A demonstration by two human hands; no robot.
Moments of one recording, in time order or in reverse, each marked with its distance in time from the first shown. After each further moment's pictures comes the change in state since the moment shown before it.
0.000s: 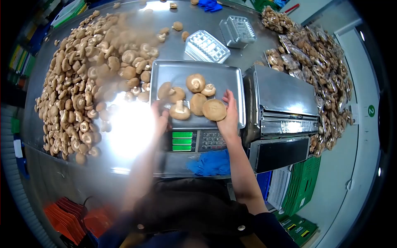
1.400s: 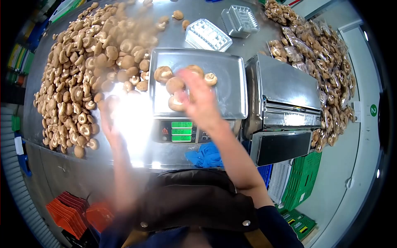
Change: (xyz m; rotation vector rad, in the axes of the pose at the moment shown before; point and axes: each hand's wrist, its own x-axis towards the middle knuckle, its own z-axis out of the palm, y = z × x) left_hand -0.040 -0.018 -0.094 -0.359 0.242 0.420; right_hand 0.009 -0.086 0.026 0.144 -0.390 -0.465
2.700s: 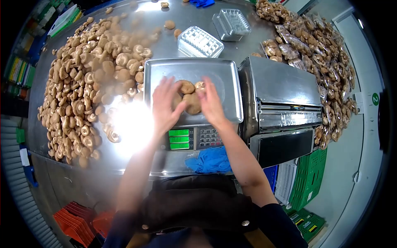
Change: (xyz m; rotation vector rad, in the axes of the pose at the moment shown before) left_hand 0.023 -0.030 0.130 0.786 -0.465 0.583; right_hand -0.028 0.090 -0.003 -0.161 0.235 0.251
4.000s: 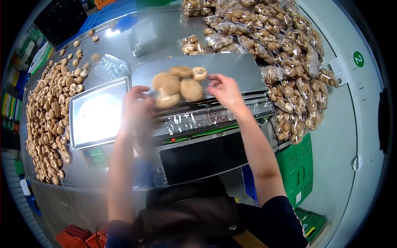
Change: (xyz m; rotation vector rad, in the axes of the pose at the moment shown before) left_hand 0.098 0.253 0.179 -0.625 -0.188 -0.616; right_hand -0.002 0.195 -0.387 0.057 -0.081 0.250
